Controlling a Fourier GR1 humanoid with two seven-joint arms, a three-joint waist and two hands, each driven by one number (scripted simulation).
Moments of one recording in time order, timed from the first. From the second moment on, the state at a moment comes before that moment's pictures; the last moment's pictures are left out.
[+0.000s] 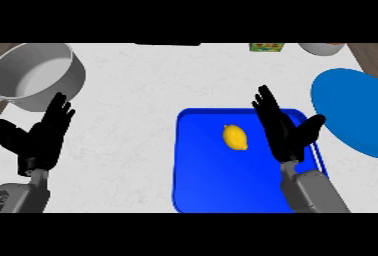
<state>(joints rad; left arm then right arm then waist) -0.14 0.45 -0.10 -1.38 0.43 0.28 0.07 -0.26 -0.19 0.26 -1.36 -0.39 -0.22 0.01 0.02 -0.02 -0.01</state>
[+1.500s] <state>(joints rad) -0.05 0.29 -0.29 -1.39 0.34 0.23 0.14 -0.89 -0.61 0.35 -0.84 0.12 0.41 -0.49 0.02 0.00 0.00</state>
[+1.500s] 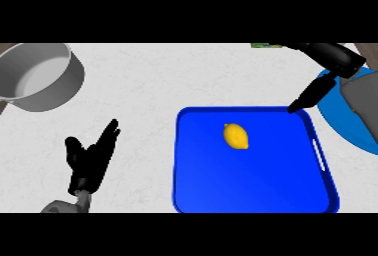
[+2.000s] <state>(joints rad) -0.03 0.29 -0.26 -1.40 0.33 0.21 0.15 -0.80 -0.56 0.44 -1.08 0.28 0.41 -0.27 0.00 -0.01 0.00</state>
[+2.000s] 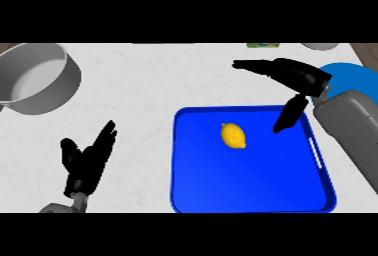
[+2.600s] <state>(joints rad) -0.03 0.25 -0.23 -1.39 0.28 0.18 0.16 -0.67 -0.43 0.46 -1.20 0.46 0.44 -0.11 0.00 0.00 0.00</state>
